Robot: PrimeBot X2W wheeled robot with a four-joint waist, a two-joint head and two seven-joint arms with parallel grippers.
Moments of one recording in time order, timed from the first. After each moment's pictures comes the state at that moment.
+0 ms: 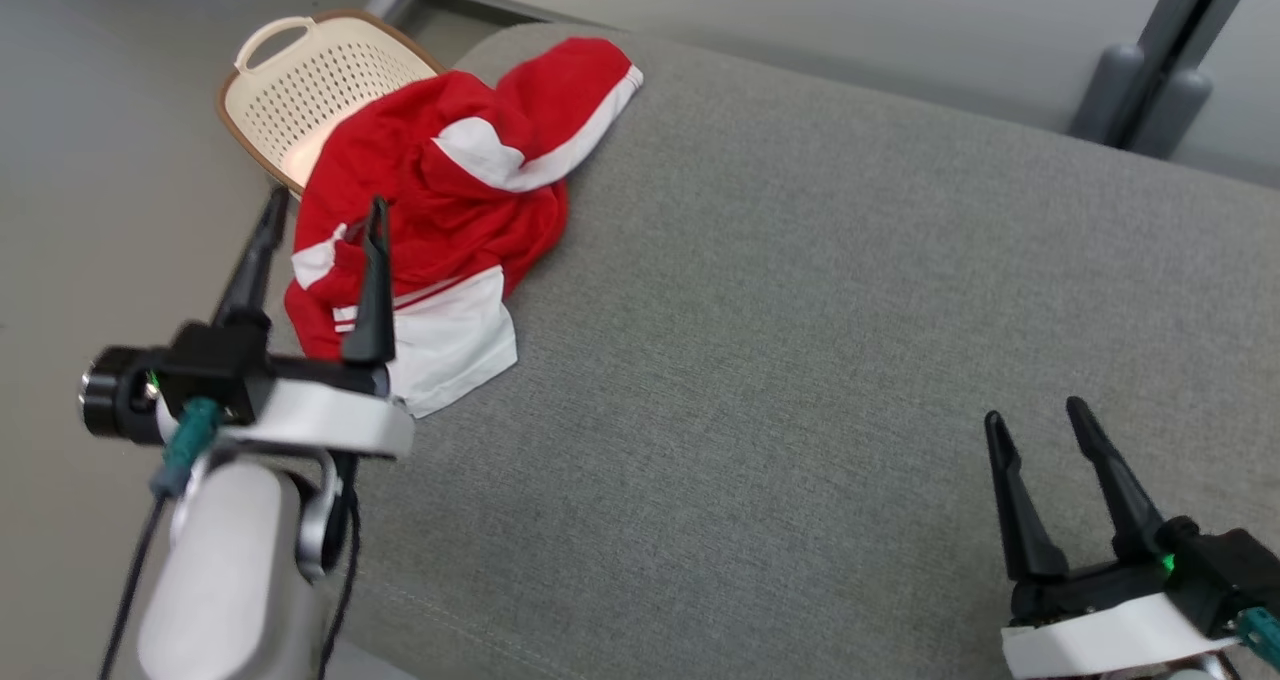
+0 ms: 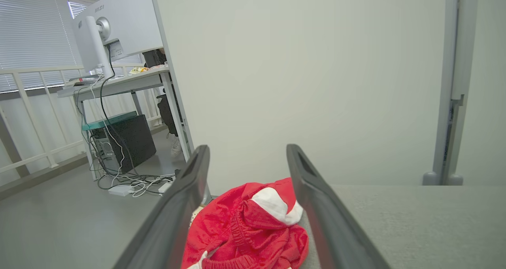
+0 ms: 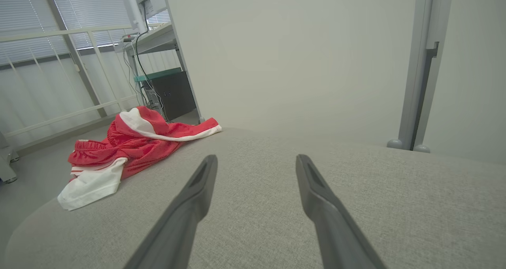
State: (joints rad) left arm -0.34 0.07 -0.08 0.20 -0.10 0.01 -0.26; right arm 0.01 -0.15 0.15 0.09 0.22 0.13 -0.26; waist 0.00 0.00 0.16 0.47
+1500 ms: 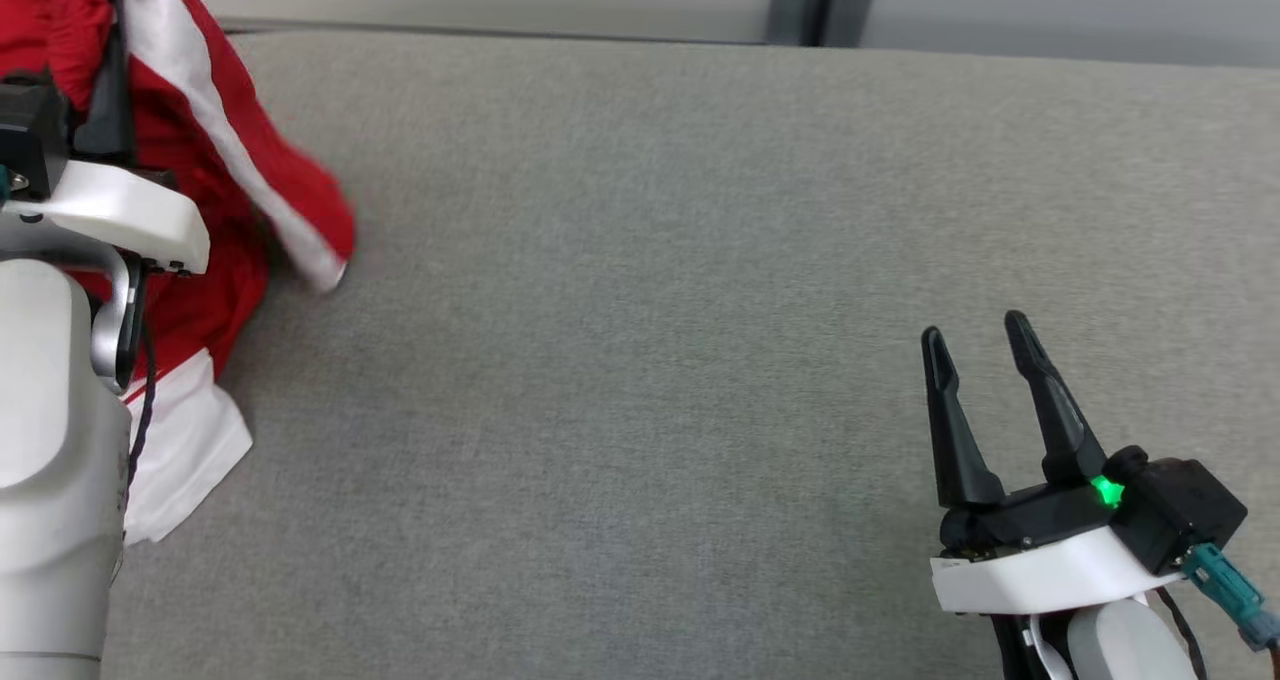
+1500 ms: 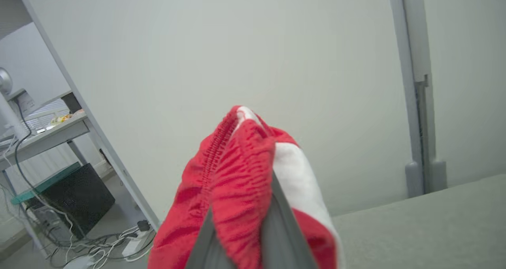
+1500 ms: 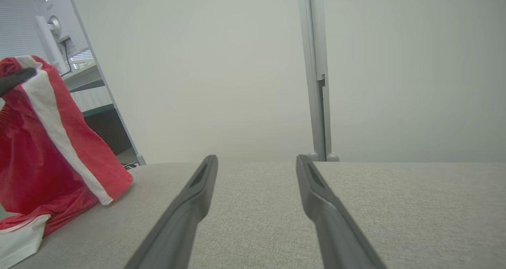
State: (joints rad) left arm -0.78 0.32 -0.09 0.62 -0.07 -0.02 -0.26; right arm -0.13 -0.09 0.20 0.06 0.24 0.13 -0.26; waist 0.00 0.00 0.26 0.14
